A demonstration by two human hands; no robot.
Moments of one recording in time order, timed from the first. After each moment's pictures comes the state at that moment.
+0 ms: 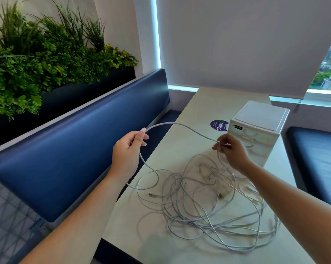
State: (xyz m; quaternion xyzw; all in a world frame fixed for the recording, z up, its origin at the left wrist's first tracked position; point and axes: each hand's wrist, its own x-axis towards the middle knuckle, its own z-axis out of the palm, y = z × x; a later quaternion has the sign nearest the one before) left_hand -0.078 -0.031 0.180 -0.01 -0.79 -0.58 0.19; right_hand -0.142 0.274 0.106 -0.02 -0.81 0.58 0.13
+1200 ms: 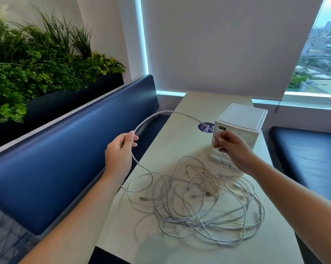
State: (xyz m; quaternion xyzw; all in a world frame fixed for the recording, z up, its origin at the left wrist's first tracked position) left_hand -0.080 -0.021 0.180 0.01 -0.78 -0.59 0.21; right_hand -0.090 0.289 0.157 0.01 -0.73 0.68 0.09
